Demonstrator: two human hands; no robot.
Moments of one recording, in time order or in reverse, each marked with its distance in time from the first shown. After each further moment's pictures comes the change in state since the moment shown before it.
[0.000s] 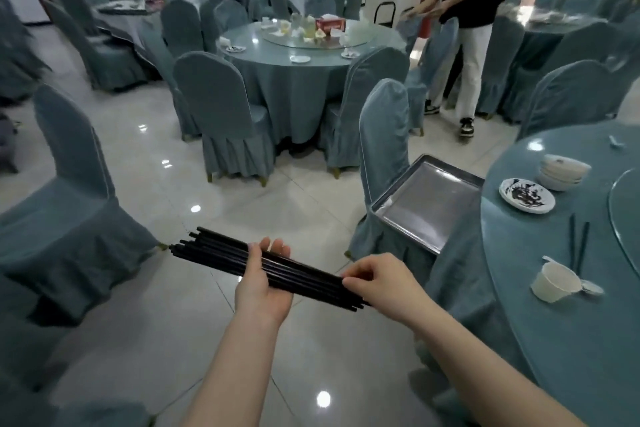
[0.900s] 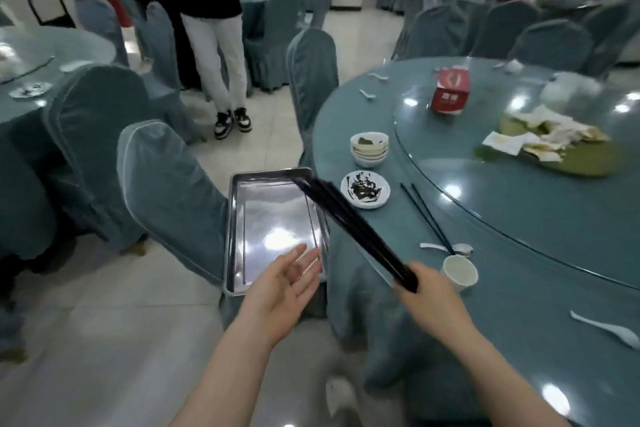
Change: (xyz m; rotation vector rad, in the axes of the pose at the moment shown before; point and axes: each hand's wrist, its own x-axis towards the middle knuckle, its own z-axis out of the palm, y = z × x) left_hand 0.224 -0.165 0.280 0.901 -0.644 -0.848; right_hand 0.121 0.171 -0.128 -0.003 0.809 0.857
